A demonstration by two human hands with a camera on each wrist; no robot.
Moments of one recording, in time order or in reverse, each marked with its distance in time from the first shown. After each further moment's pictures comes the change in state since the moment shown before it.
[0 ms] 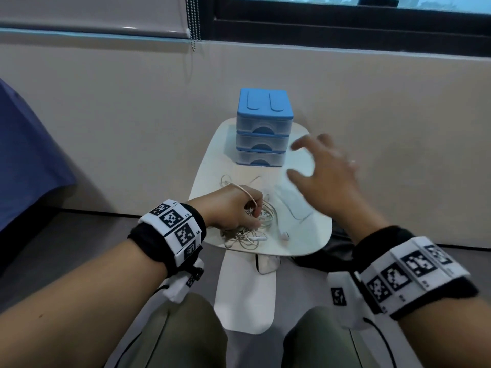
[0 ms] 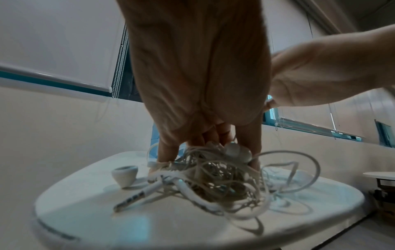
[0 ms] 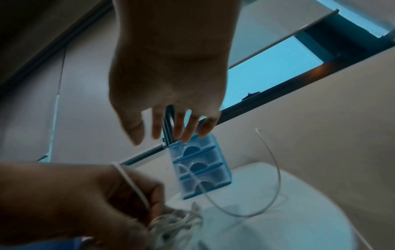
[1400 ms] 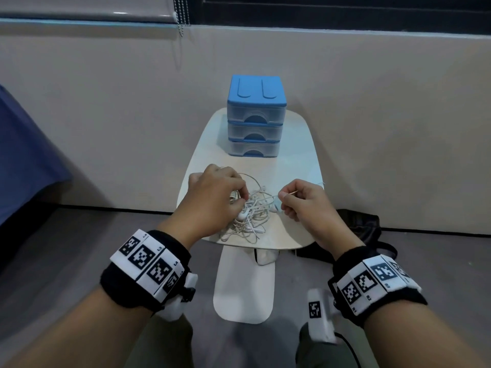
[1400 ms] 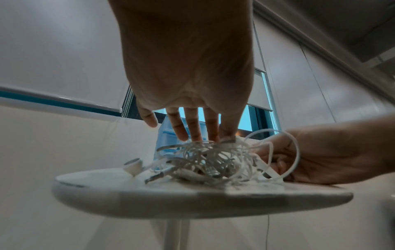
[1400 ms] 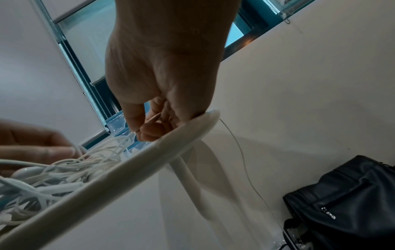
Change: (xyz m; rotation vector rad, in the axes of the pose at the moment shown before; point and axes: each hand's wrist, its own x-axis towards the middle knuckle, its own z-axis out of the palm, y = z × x) left_hand -0.012 -0.004 0.020 0.241 0.467 0.042; right_hand -0.028 0.064 0.074 0.811 -0.216 0.362
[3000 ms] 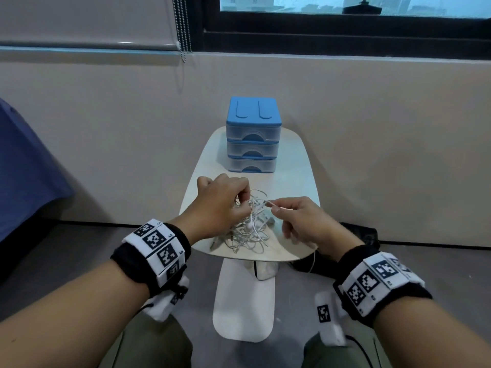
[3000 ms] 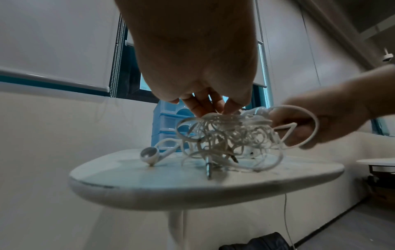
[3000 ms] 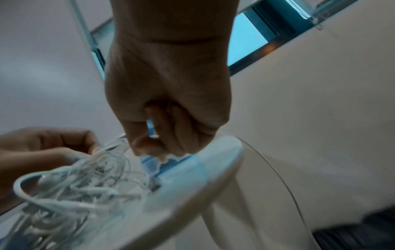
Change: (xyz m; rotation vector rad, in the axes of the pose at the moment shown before) left_hand 0.018 0.001 -0.005 -0.040 0.002 0.077; right_hand -0.001 -0.024 -0.005 -0.212 -0.189 0.102
